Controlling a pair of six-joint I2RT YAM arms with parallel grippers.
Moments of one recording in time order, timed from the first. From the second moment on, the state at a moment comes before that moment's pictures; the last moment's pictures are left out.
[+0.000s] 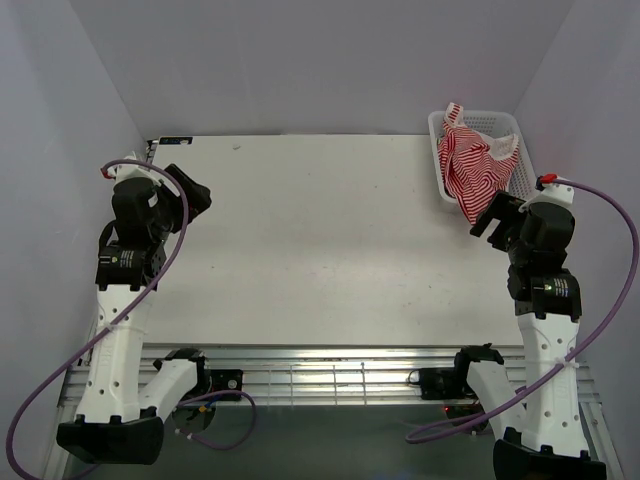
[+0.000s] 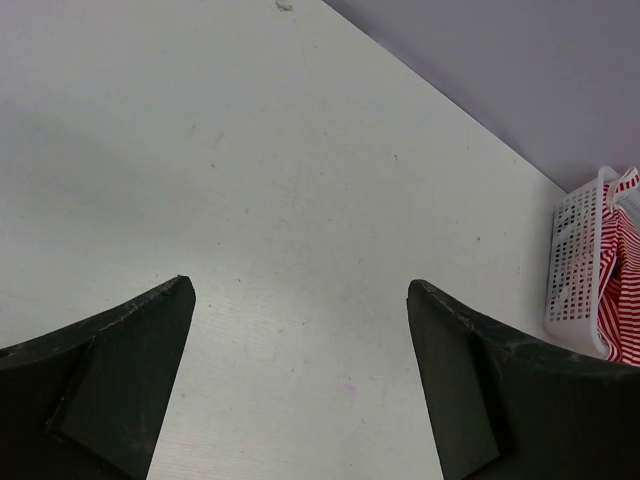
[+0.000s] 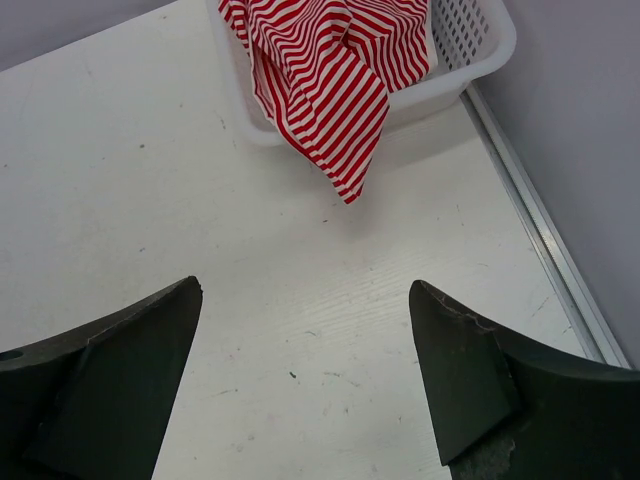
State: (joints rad) left arm -0.03 0.93 1.17 -0.63 -0.07 -0.58; right arm -0.07 0.74 1.00 -0.64 0.10 0.23
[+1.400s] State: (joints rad) left arm -0.03 1.06 1.07 -0.47 -0.02 -0.63; right arm -0.07 1.89 1.67 -0.55 0.10 0.10
